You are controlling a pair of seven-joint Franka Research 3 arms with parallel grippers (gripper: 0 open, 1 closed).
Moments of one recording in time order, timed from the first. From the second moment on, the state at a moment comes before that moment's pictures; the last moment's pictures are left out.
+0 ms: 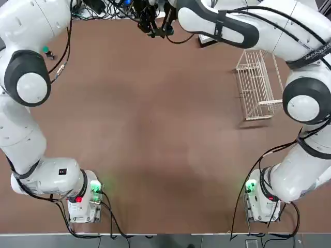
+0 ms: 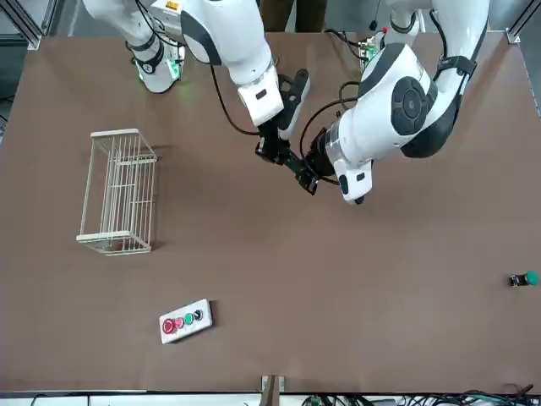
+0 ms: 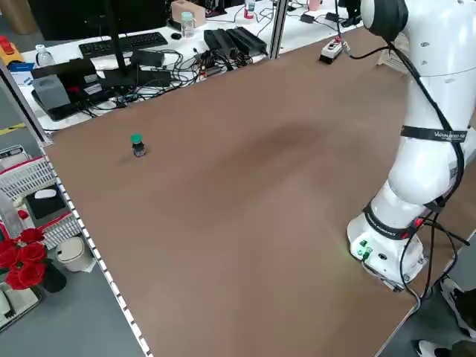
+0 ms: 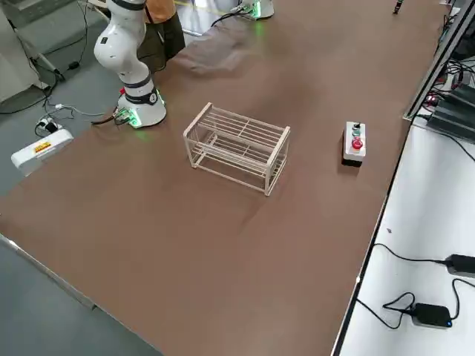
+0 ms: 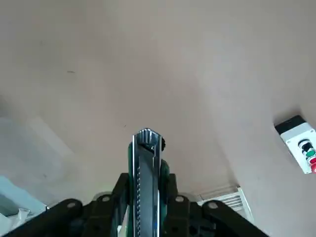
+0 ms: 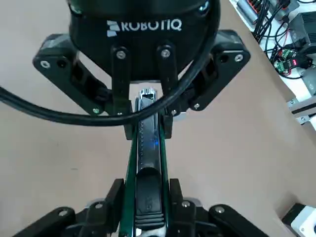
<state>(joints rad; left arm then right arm) 0.04 0.47 -0.76 -1.37 -0.13 1.83 -1.78 0.36 0.45 0.58 -1.29 -0.20 2.02 -0.22</state>
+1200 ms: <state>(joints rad) 0.25 0.38 -0.77 -1.35 -0.13 1.67 -1.52 0.24 0.36 0.57 -1.35 -0.20 1.94 0.05</state>
